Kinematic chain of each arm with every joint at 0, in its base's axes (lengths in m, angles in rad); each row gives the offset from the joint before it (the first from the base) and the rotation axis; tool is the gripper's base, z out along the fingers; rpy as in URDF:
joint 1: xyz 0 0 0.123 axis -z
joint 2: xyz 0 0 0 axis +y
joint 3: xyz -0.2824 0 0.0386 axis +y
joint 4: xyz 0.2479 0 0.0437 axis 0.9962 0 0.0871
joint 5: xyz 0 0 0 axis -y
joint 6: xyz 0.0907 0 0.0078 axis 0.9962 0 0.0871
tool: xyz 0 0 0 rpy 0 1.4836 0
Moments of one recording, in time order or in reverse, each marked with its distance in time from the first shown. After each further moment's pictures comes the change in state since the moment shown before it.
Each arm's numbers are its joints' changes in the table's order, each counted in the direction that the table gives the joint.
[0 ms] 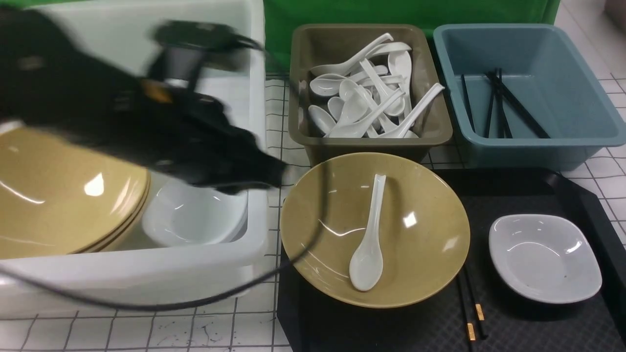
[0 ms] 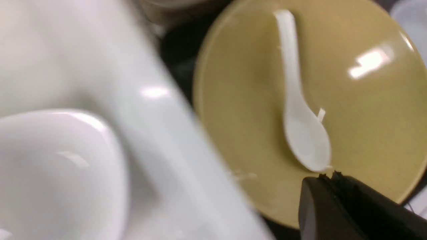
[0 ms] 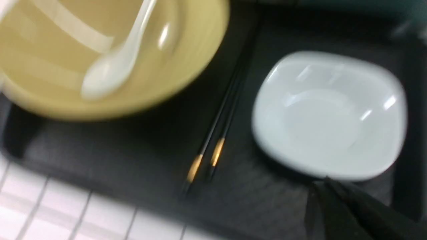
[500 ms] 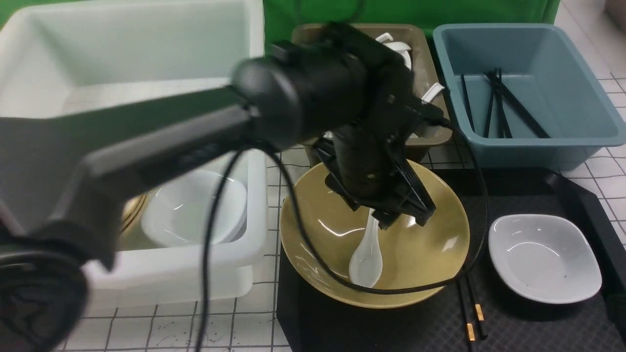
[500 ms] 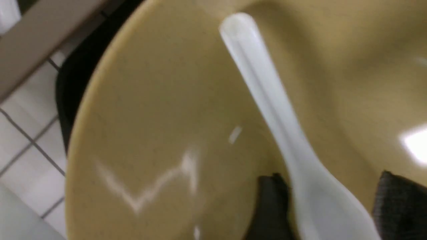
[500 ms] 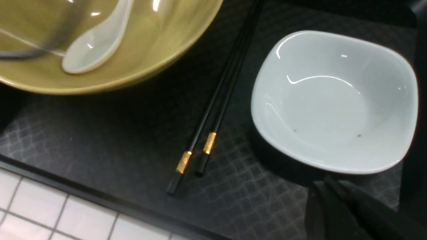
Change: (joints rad) right arm -0.001 0.019 0.099 0.045 0.151 -0.036; left arm 0.291 0.635 -0.560 0.443 -0.225 -0.335
